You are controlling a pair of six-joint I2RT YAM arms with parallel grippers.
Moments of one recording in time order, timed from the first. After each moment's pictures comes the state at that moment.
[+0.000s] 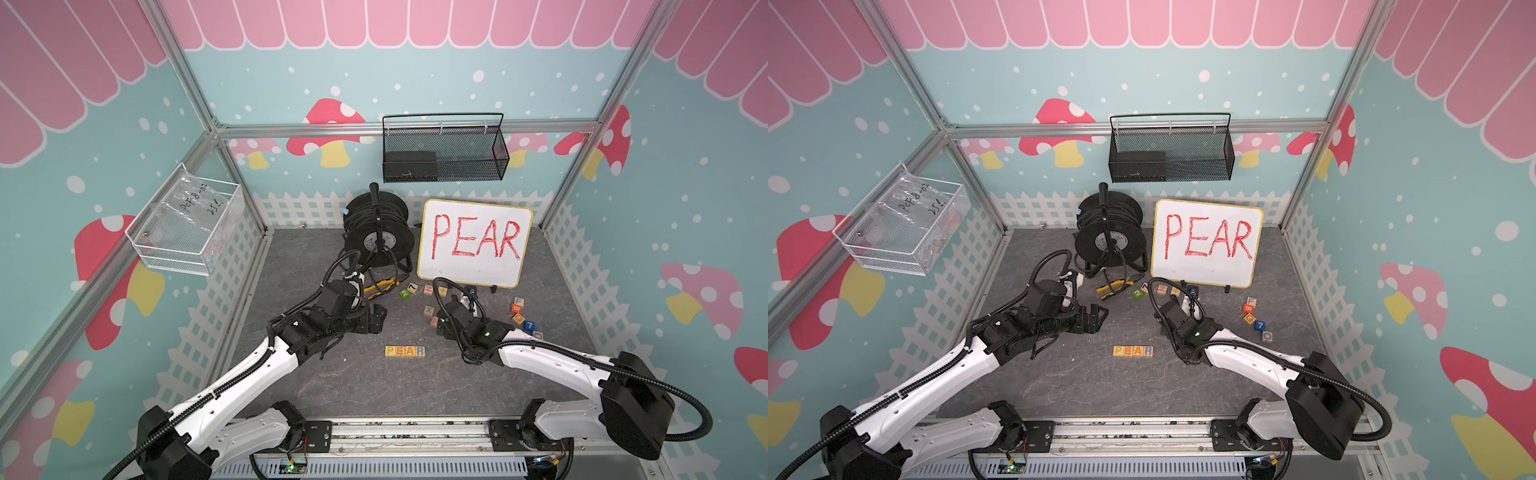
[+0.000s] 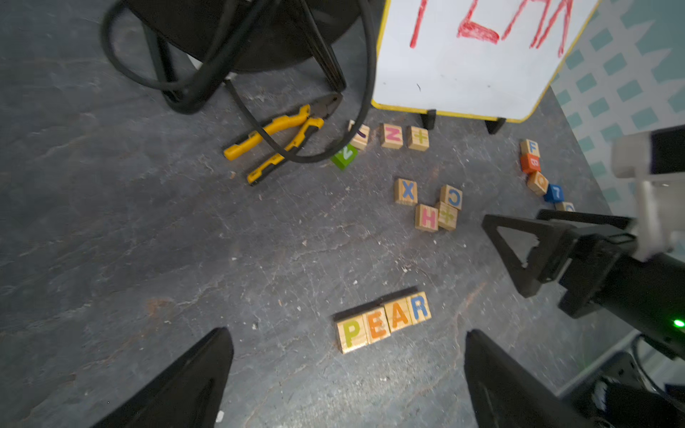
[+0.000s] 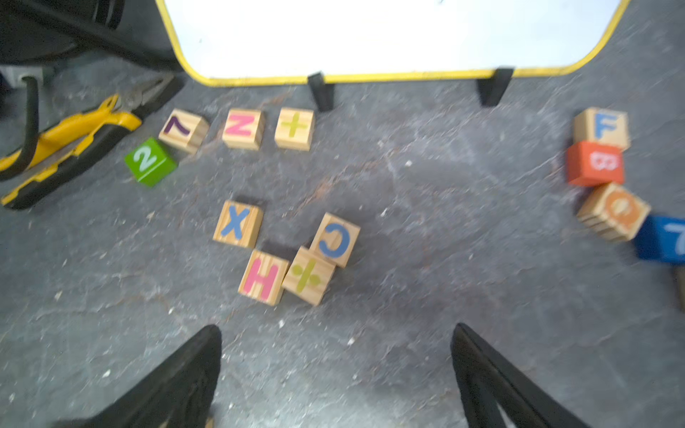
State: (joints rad) left arm -0.65 1.06 0.90 -0.56 -0.08 -0.49; right arm 0.78 1.29 0.75 -0.43 0.58 0.74
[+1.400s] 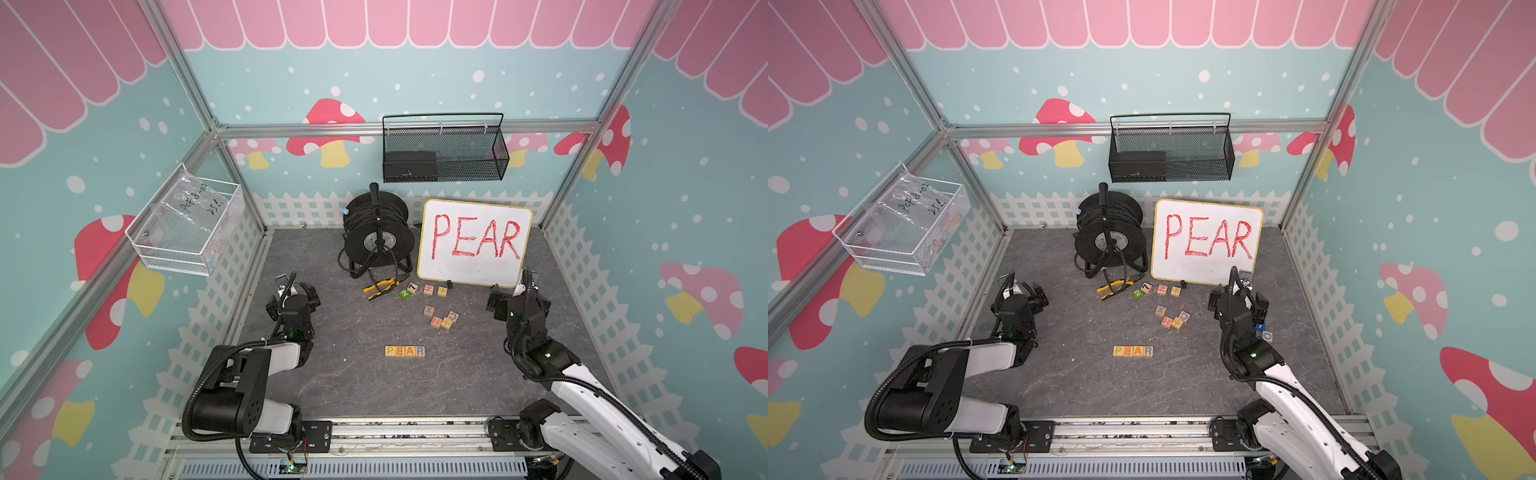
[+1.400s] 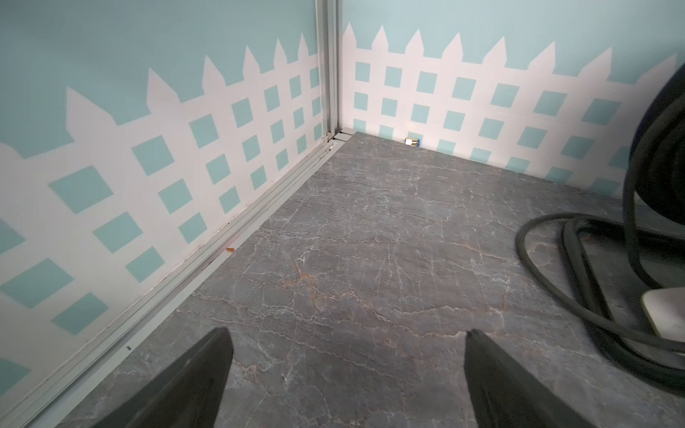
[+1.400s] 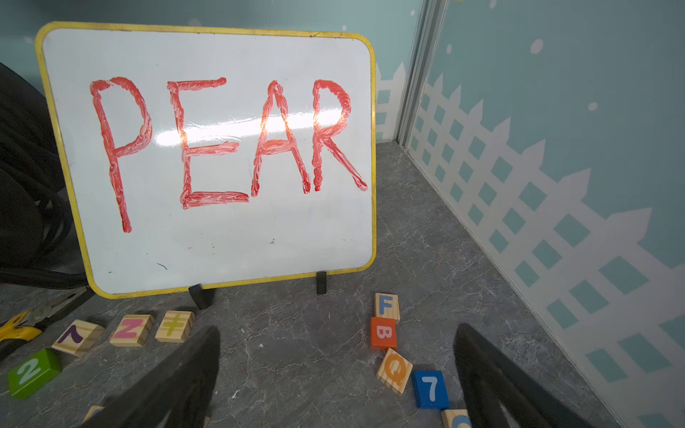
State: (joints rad) left arm -0.08 1.44 0.34 0.81 -0.51 -0.18; right arm 0.45 0.80 0.53 -0.11 0.69 0.23
